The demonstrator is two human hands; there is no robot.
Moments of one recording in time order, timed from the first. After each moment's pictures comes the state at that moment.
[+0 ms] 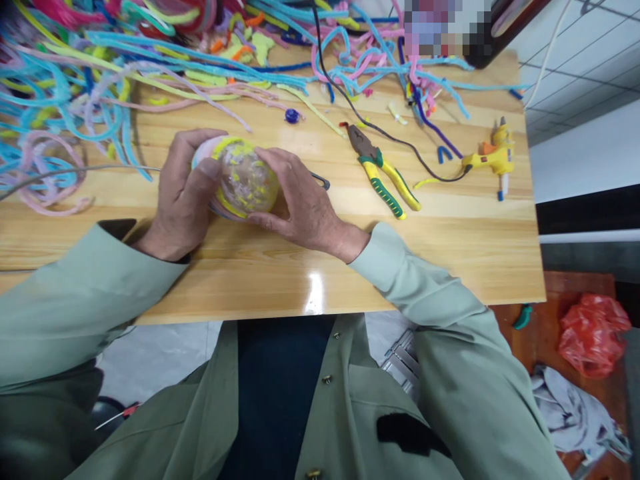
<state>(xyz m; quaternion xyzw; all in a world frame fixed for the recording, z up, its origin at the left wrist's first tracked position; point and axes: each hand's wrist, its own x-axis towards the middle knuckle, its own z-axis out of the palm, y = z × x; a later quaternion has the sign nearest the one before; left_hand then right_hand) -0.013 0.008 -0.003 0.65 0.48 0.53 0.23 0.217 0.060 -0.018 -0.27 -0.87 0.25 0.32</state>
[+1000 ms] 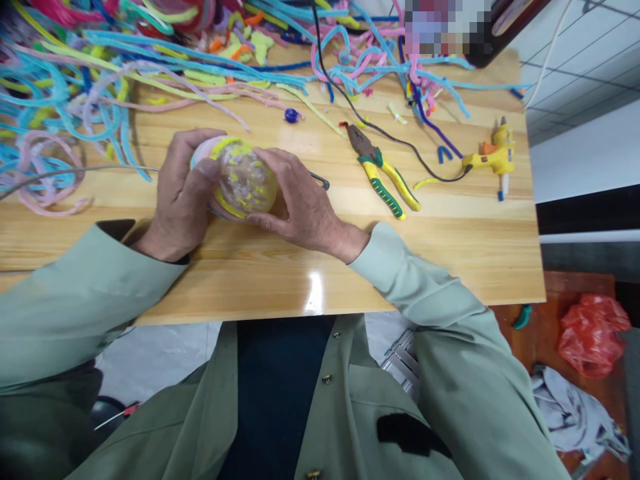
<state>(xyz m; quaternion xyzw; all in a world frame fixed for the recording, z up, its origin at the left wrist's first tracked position) -0.010 0.007 -0.001 0.64 0.49 0.54 0.24 0.217 0.059 -0.018 -0.26 -0.87 0.26 0.34</state>
